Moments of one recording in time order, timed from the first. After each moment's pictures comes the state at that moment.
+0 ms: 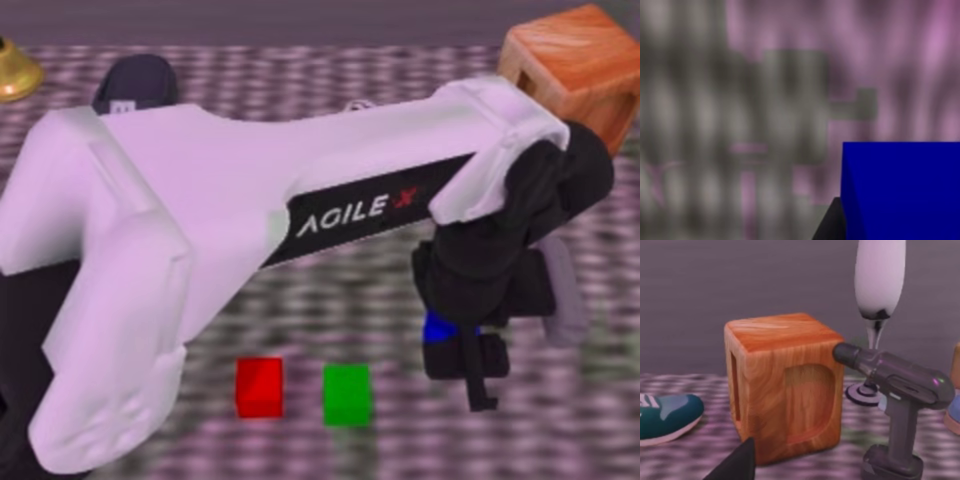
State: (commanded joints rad) left arm -0.99 2.28 1.94 -1.22 0.01 0.58; right arm 0.01 0.00 0.00 0.00 0.00 0.00
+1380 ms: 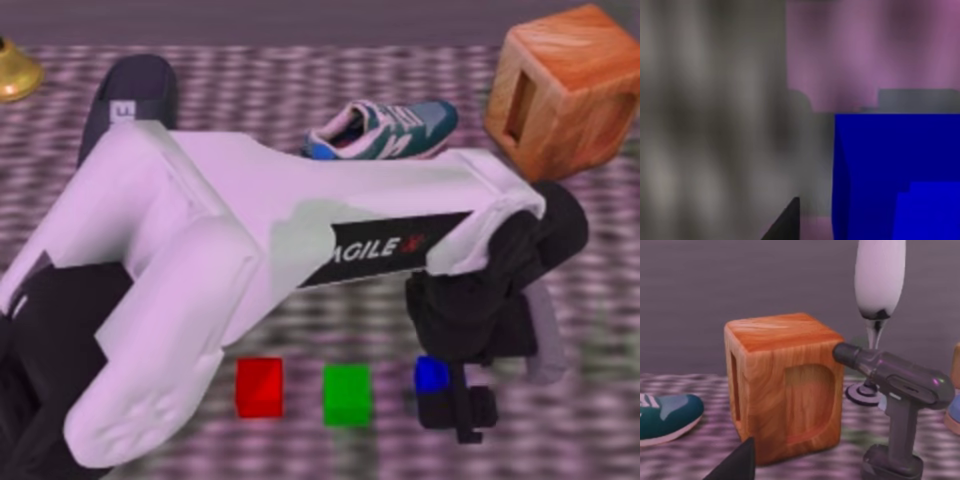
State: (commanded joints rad) left arm -1.00 2.33 1.80 -1.03 0.01 0.58; right arm 0.01 0.00 0.00 0.00 0.00 0.00
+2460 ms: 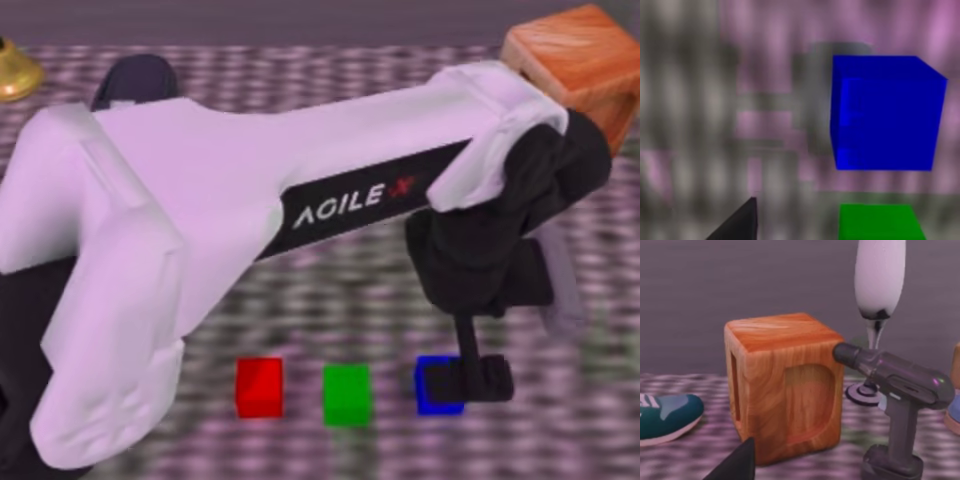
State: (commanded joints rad) left arm -0.98 2.28 1.98 -1.27 0.01 0.58; right arm 0.01 0.00 0.00 0.00 0.00 0.00
